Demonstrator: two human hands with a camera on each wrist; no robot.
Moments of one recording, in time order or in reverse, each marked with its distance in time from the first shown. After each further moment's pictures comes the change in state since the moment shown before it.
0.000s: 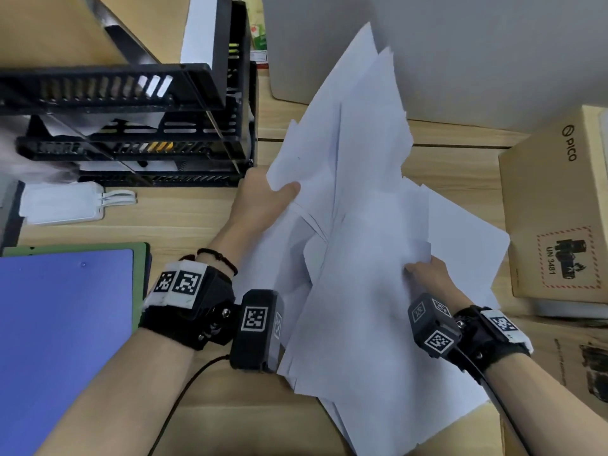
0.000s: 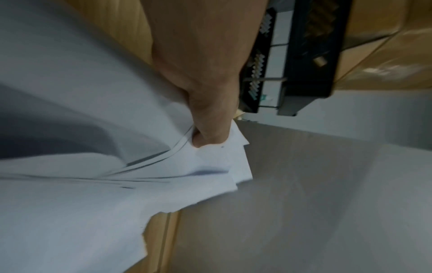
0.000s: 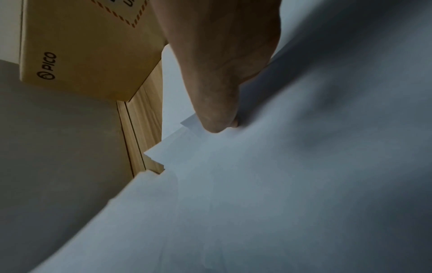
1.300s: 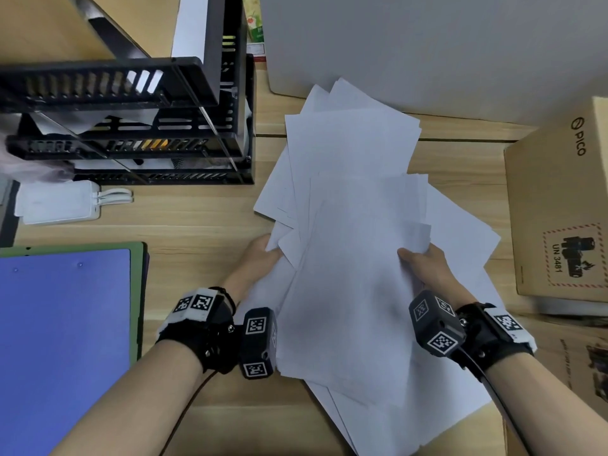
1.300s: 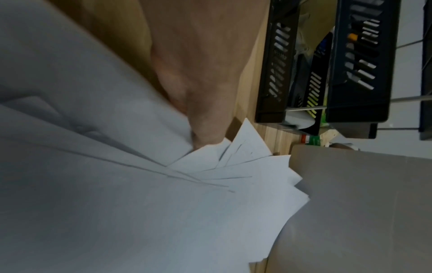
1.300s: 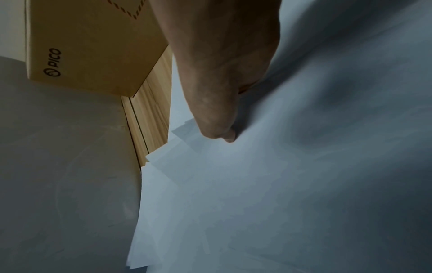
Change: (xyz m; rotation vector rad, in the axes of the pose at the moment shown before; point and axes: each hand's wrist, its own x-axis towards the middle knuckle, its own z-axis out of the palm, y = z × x) left_hand -0.015 -0.118 0.020 -0.032 -0.216 -0.333; right_hand 0.020 0.002 0.006 0.136 -0.053 -0.125
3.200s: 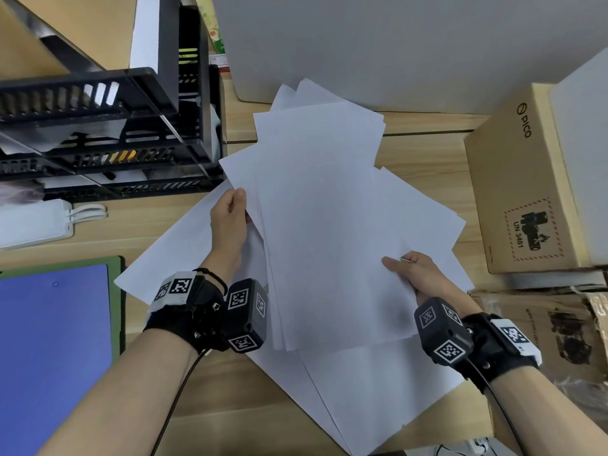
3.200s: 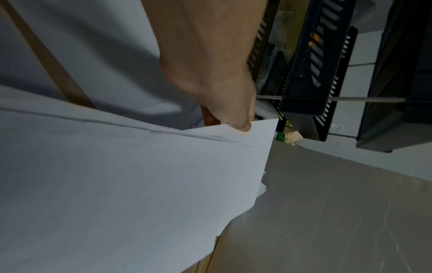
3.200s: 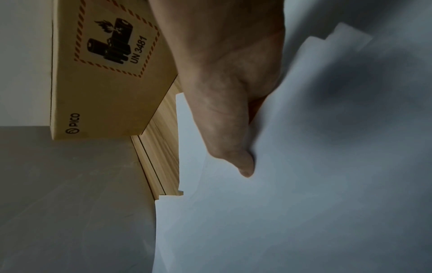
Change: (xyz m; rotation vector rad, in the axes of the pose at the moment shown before) left_hand 0.012 0.049 0.001 -0.295 0.319 0.309; right_hand -0.008 0.039 -0.038 0.017 -0.188 0.084
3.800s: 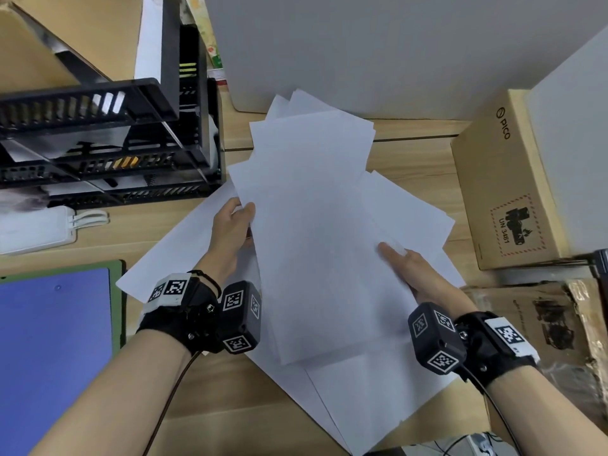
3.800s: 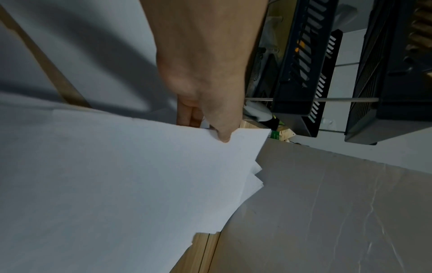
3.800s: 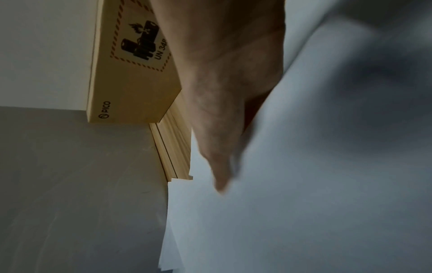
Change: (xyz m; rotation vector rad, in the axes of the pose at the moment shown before) left_hand -0.019 0.014 -0.001 0.038 -0.129 -0.114; right_hand -0.037 -0.019 0.009 0.094 -0.095 -0.095
